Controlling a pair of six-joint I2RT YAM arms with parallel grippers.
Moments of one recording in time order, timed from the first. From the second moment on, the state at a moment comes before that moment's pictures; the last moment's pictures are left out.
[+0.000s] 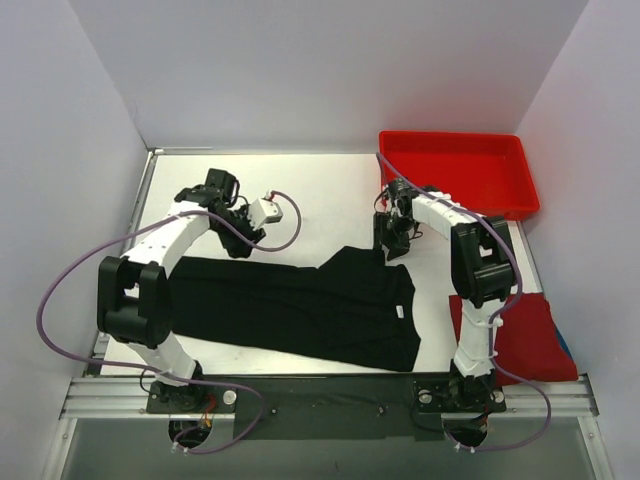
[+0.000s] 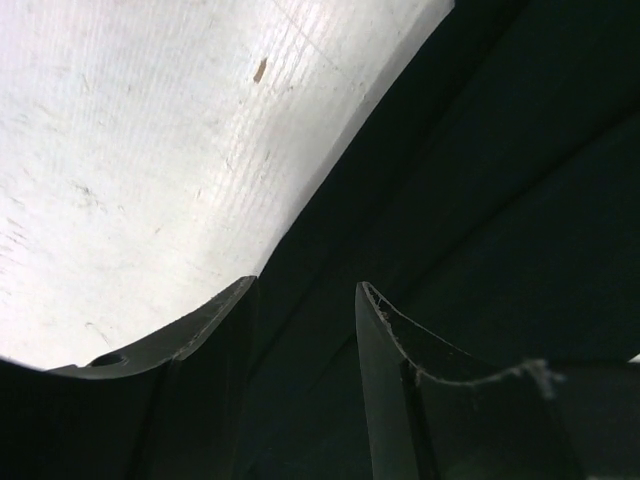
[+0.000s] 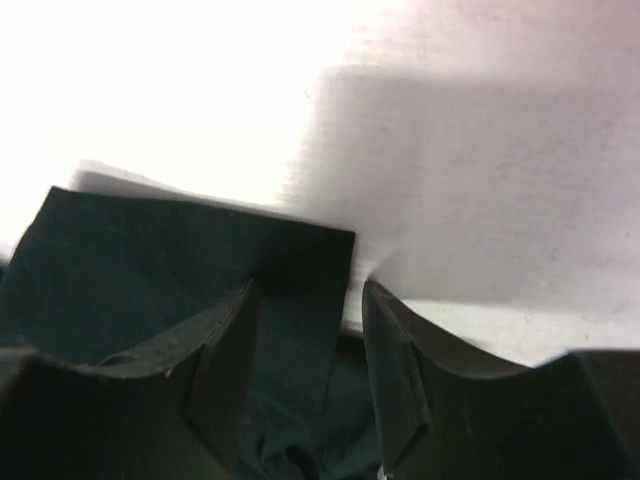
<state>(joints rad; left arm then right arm) -0.24 1.67 1.32 -0.86 0.33 0.84 0.29 2.01 1.39 -0.73 -0.16 0.32</state>
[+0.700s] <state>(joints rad) 0.24 1.67 1.27 -0.88 0.06 1.30 0.52 1.56 1.27 -0.71 -0.34 0.10</state>
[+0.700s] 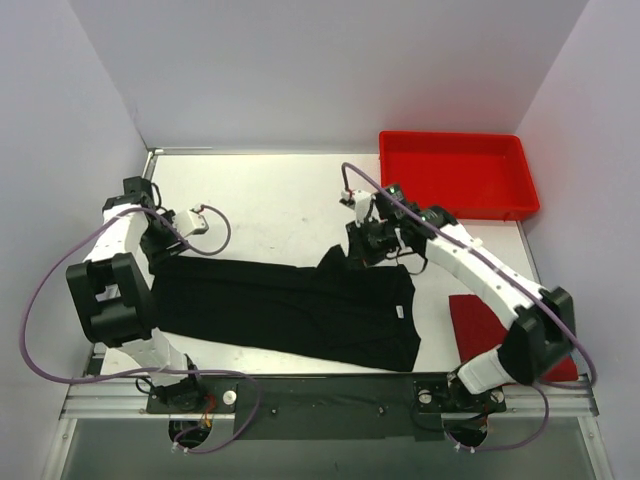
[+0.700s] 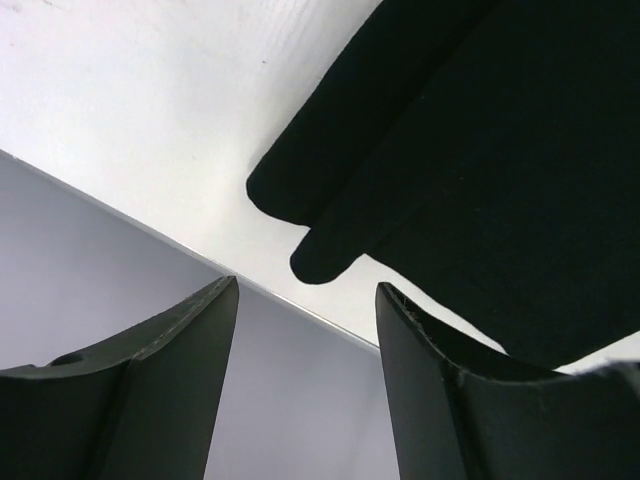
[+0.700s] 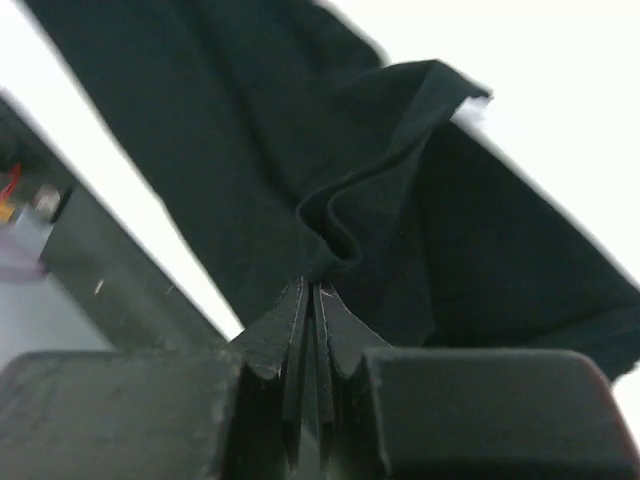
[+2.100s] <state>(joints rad) 0.19 1.65 1.01 -0.89 -0.06 1.64 0.46 1.33 0.86 -0.91 -0.70 0.10</state>
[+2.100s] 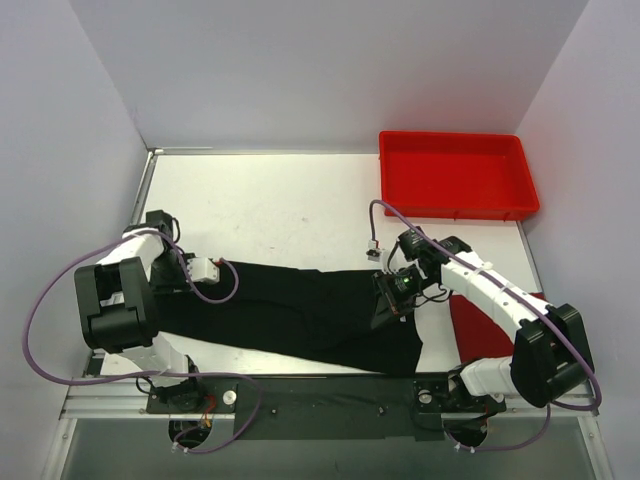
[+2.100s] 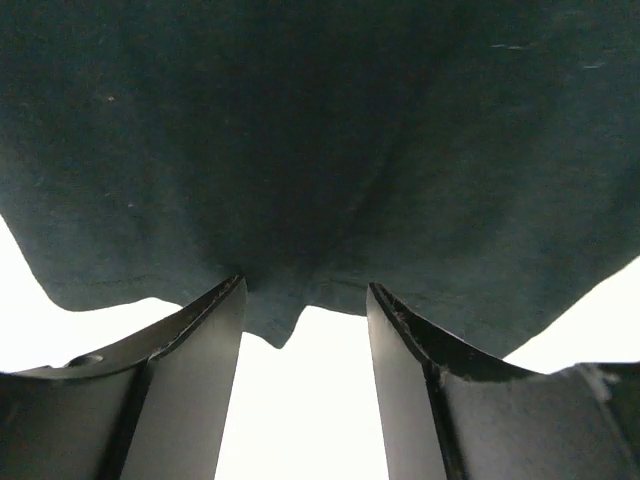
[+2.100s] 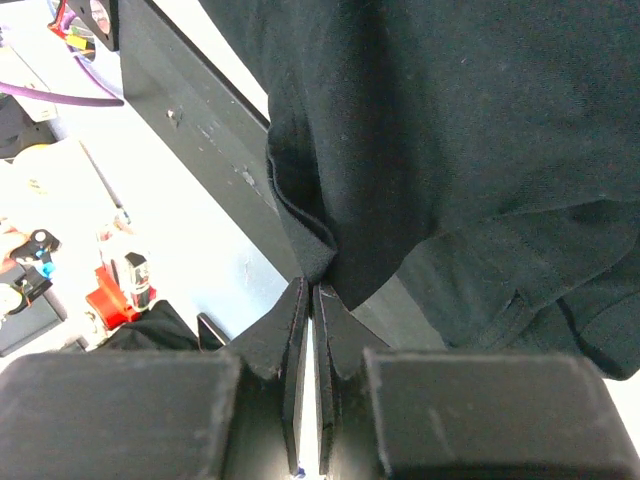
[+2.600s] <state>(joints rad) 0.21 1.68 1.03 -0.74 -0.12 1.60 0.43 1.34 0.90 -0.93 -0.71 0.08</state>
